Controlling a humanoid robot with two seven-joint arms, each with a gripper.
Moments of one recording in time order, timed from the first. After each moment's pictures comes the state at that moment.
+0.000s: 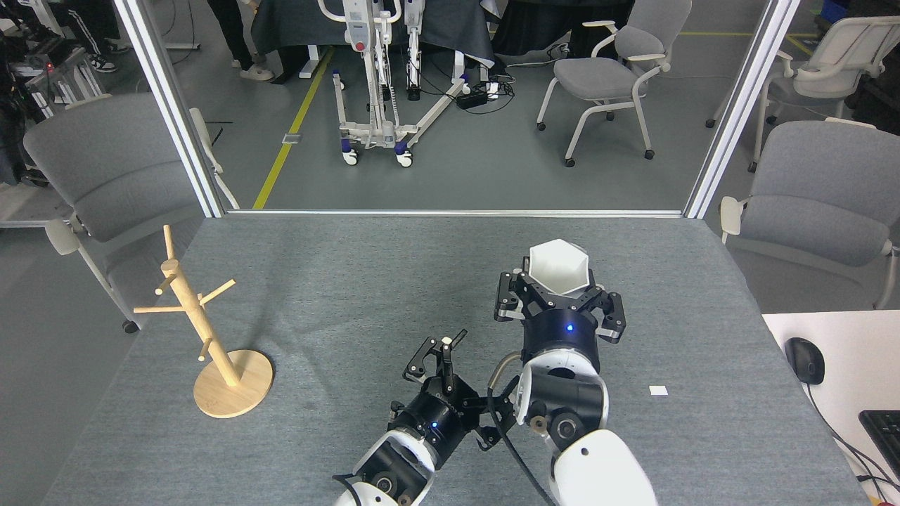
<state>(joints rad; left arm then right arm) -0.29 -0.12 -0.44 -1.37 -1.86 -0.19 -0.01 -0.41 0.03 0.55 -1.73 1.63 0.77 0.73</state>
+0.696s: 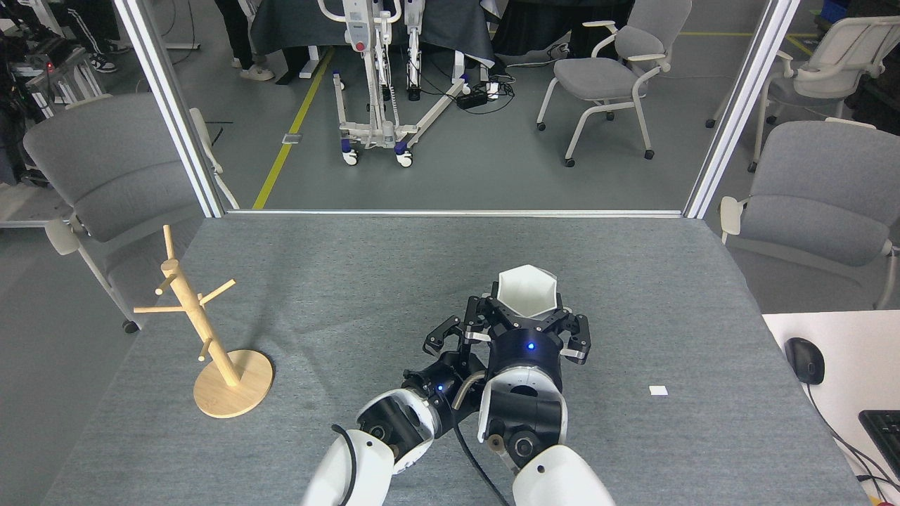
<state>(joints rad) -0.40 -0.13 -0.39 -1.30 -1.69 -0.46 -0.10 -0.40 0.09 0.62 -1.67 1.68 0.81 0.79</state>
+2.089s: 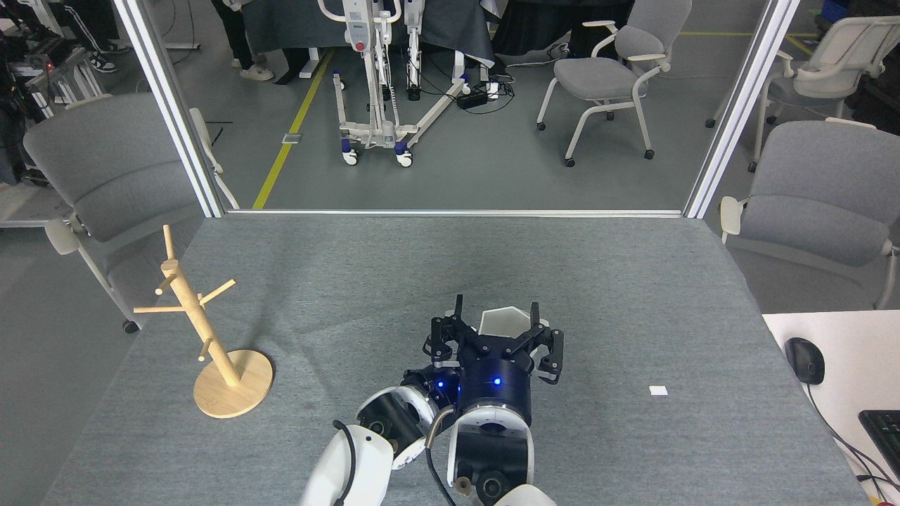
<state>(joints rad) -0.41 -0.14 -0.38 -1.28 -1.67 -0.45 -0.20 -0.31 0.16 0.64 -1.64 1.75 0.76 0.52</state>
